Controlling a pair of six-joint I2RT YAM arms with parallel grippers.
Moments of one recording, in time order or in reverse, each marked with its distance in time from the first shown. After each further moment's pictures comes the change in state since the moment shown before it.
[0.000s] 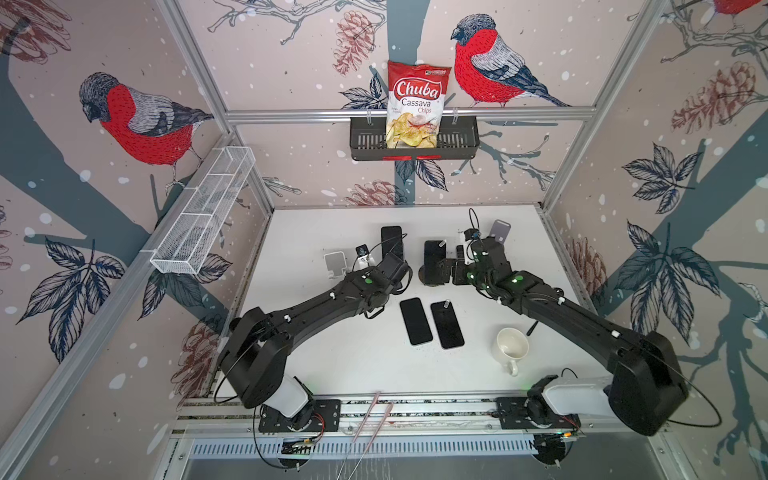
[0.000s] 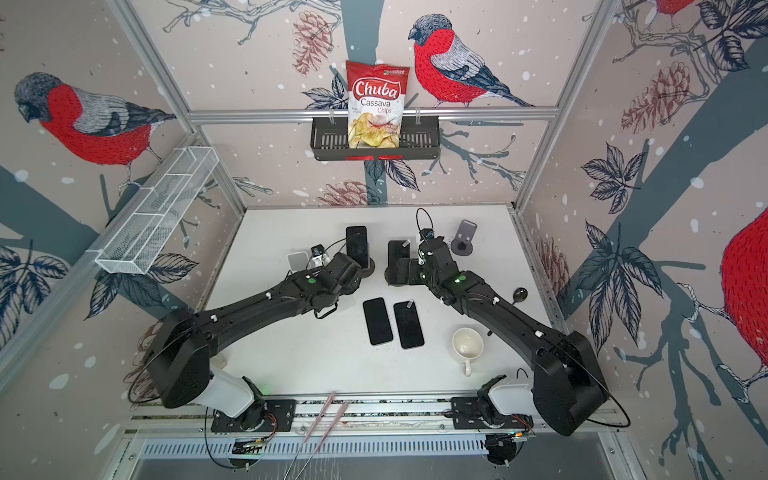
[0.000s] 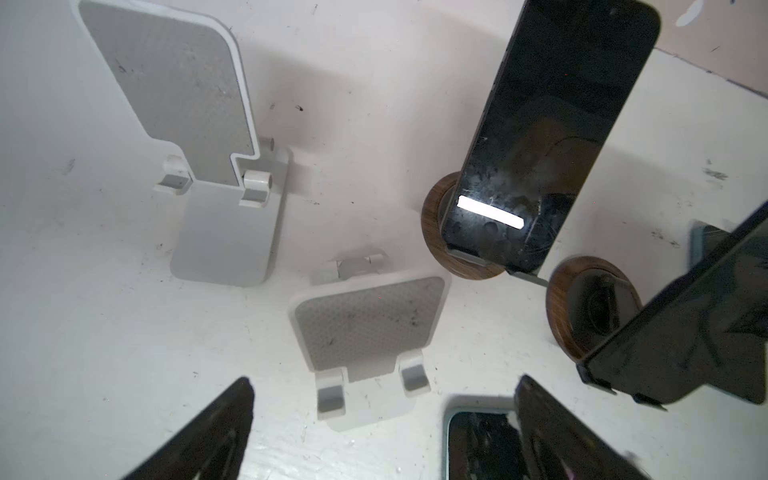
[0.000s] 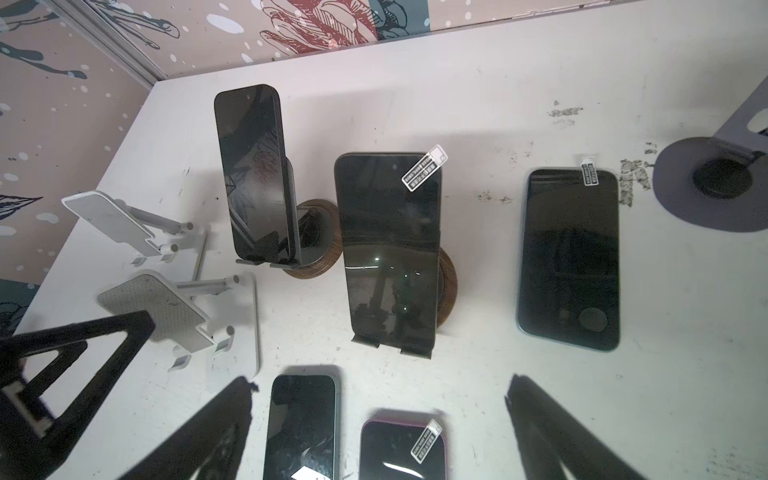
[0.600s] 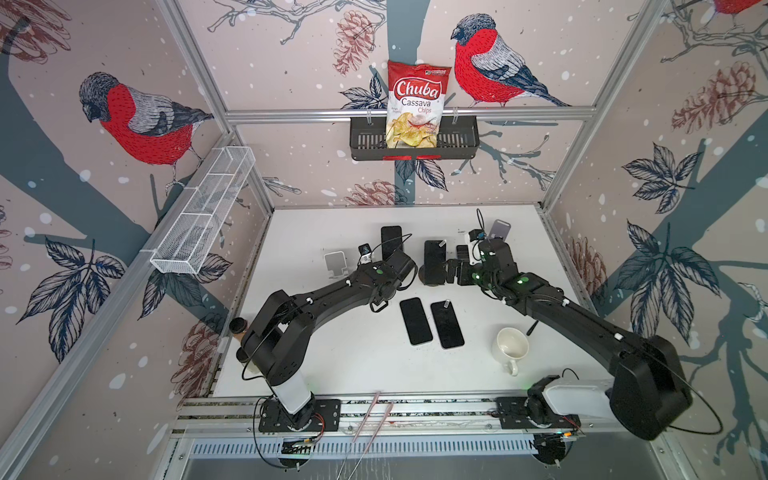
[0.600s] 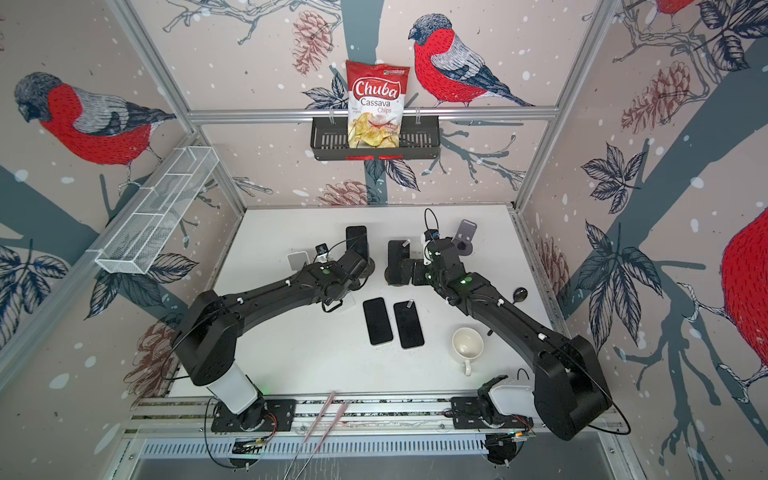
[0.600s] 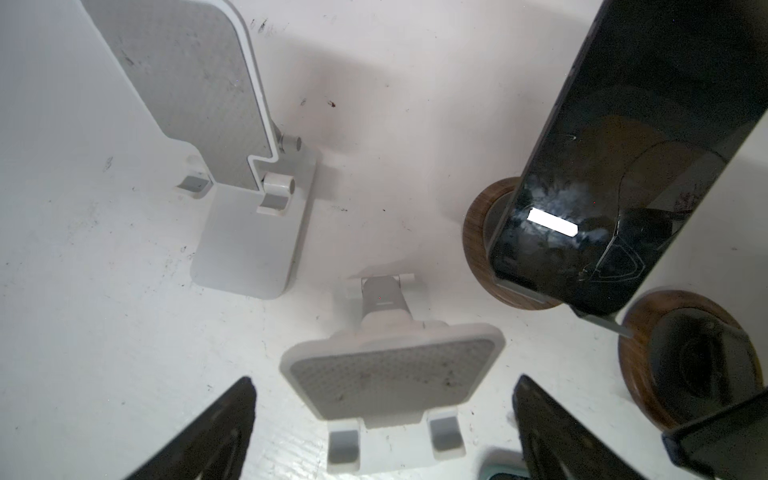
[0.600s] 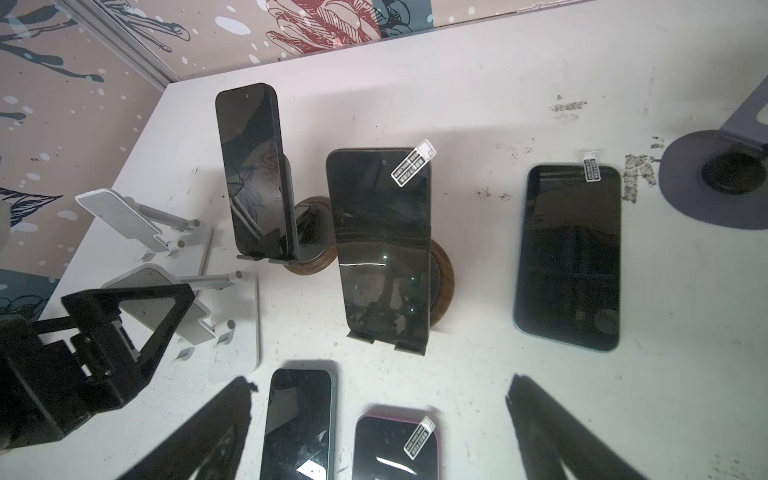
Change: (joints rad) left arm 0.032 0.108 0.038 -0.036 -0.044 -0.027; right arm -0.055 -0.020 -0.035 0.029 -0.074 -0.020
